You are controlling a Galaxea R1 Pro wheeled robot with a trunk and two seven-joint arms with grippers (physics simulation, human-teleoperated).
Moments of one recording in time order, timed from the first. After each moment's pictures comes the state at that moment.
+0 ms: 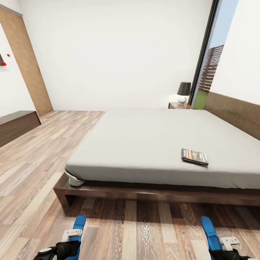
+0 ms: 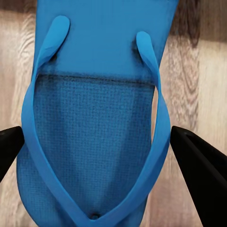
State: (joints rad) left arm -0.24 0.16 -0.04 -0.75 0.20 0.33 -0.17; right arm -0.46 -0.40 0.15 -0.13 -0.20 -0.07 0.40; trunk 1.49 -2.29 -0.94
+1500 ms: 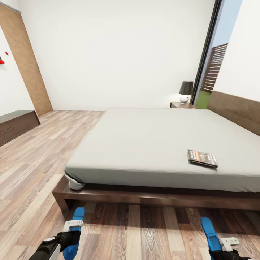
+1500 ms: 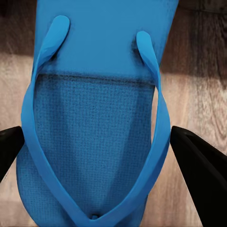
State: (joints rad) left arm -0.30 0.16 -0.05 -0.74 0.20 0.34 -0.10; right arm -0.46 -0.39 0.15 -0.12 -0.20 -0.08 0.40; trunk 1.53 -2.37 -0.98
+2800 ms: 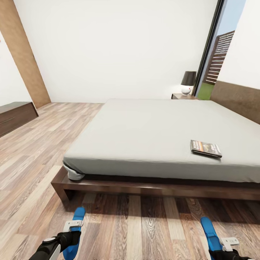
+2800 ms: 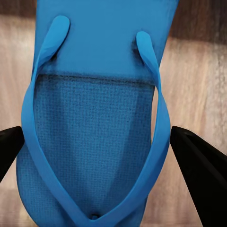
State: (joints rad) left arm -0.30 0.16 -0.06 -0.74 0.20 0.34 -0.10; right arm -0.46 -0.39 0.15 -0.12 -0.20 -0.09 0.40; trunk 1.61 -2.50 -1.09
